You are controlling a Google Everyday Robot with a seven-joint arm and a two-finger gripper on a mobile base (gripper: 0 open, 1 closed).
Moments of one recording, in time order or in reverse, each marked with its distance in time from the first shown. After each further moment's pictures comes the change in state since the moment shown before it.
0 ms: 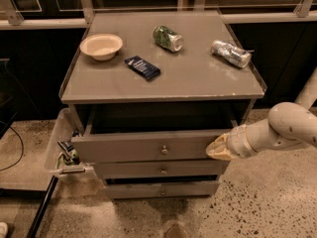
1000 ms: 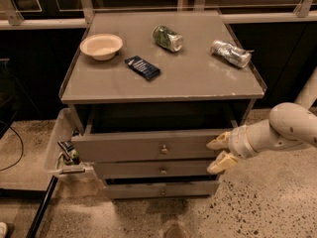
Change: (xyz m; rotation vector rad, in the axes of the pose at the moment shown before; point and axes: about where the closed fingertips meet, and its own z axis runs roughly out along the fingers) arm -0.001 -0.002 0.000 0.002 0.000 -0.002
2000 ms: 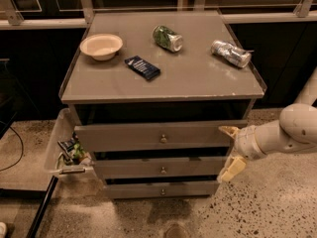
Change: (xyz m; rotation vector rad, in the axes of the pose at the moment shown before) arm 0.000 0.008 -0.022 0.031 0.006 0.008
